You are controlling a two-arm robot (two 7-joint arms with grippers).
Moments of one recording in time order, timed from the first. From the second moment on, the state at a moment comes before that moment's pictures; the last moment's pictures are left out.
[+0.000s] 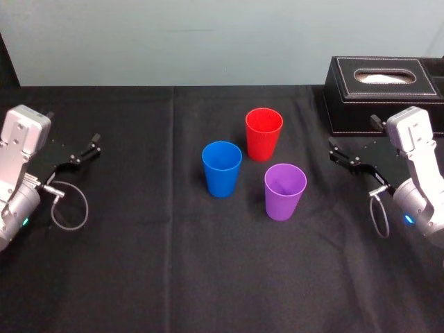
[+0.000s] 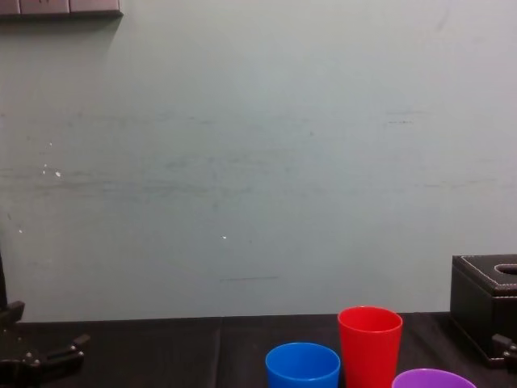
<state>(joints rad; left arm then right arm) -0.20 0.60 0.45 -1.41 -0.25 -0.12 0.03 0.20 0.60 -0.45 -1.41 0.25 -0.12 -0.03</state>
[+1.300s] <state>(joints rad) -0.20 0.60 0.45 -1.41 -0.25 -0.12 0.03 0.18 0.61 -0.43 -1.45 0.26 -0.12 -0.02</state>
